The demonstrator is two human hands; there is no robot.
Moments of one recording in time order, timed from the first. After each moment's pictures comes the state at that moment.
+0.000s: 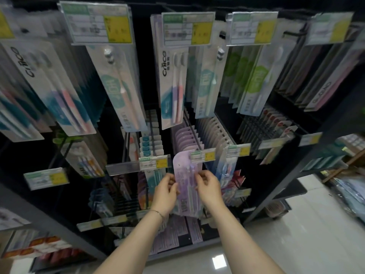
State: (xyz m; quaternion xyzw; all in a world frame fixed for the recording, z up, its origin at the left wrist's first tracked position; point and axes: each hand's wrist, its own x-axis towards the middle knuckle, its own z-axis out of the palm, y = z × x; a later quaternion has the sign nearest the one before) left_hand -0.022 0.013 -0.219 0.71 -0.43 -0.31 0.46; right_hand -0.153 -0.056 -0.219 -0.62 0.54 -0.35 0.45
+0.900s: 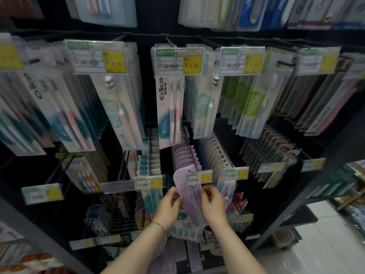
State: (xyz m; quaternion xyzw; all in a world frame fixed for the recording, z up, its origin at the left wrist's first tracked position) left_hand -0.030 -0.018 -0.225 0.66 -0.45 -0.35 0.49; right_hand -0.171 -0.078 -0.209 -0.66 0.51 -0.38 0.39
